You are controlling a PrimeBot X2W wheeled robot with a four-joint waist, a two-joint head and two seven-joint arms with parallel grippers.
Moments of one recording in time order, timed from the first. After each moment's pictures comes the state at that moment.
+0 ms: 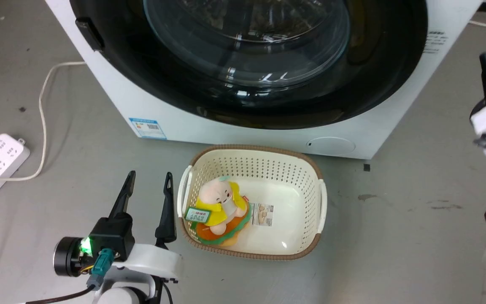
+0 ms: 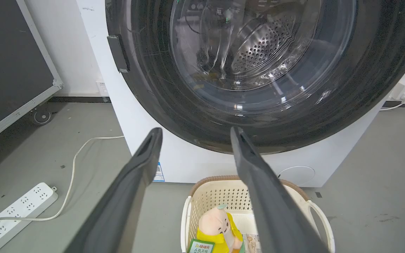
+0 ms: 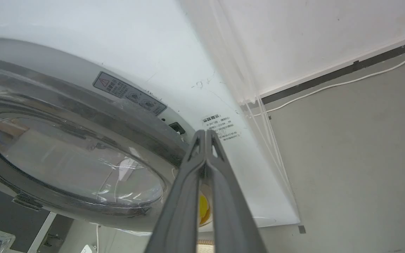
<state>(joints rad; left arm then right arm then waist) -0.10 0.05 -0.09 -0.01 -0.06 0.05 -0.14 -0.70 -0.06 -0.37 0.33 0.42 0.13 0.30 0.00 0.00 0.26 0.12</state>
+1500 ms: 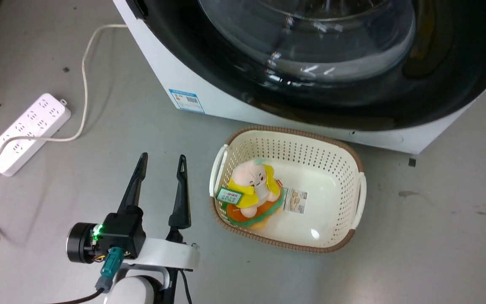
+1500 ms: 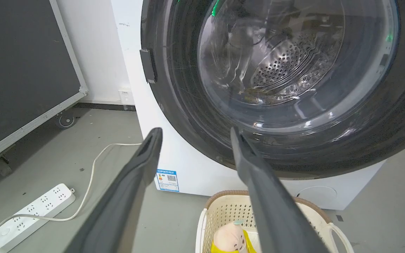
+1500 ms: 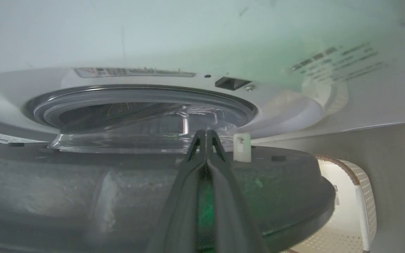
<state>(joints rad) -0.15 0.05 -0.17 -0.01 -0.10 0.09 -0.24 -1.16 -0.10 -0.82 0.67 0.47 0.13 0.98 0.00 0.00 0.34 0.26</state>
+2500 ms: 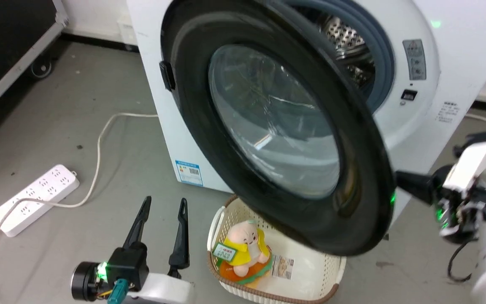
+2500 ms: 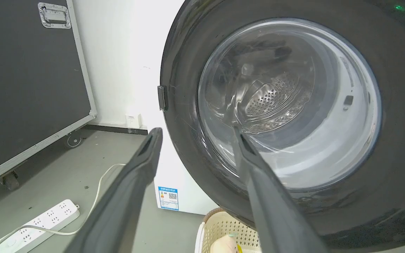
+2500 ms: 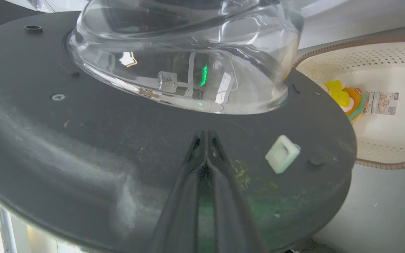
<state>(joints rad) -0.03 0.05 -0.16 0.04 -0.08 0.07 -0.26 -0.67 -0.06 -0.50 0.64 0.93 0.13 1.16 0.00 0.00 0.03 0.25</state>
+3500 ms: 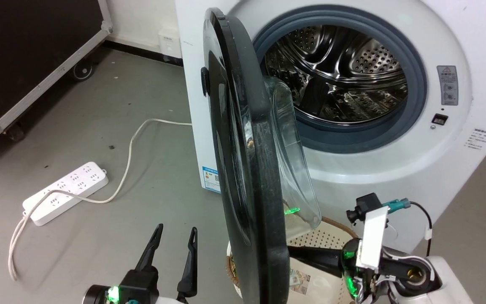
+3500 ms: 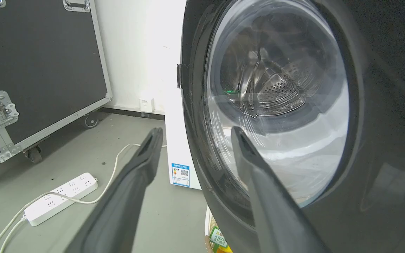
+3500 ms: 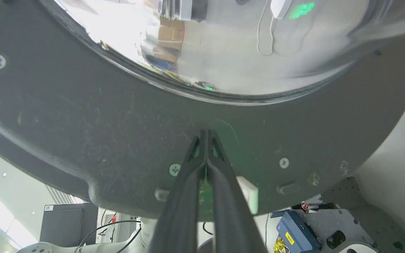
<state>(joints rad) 0.05 0.05 -0.19 0.07 -0.08 0.05 -0.26 -0.34 -0.05 0.16 0.44 1.44 0.13 1.01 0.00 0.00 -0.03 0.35</state>
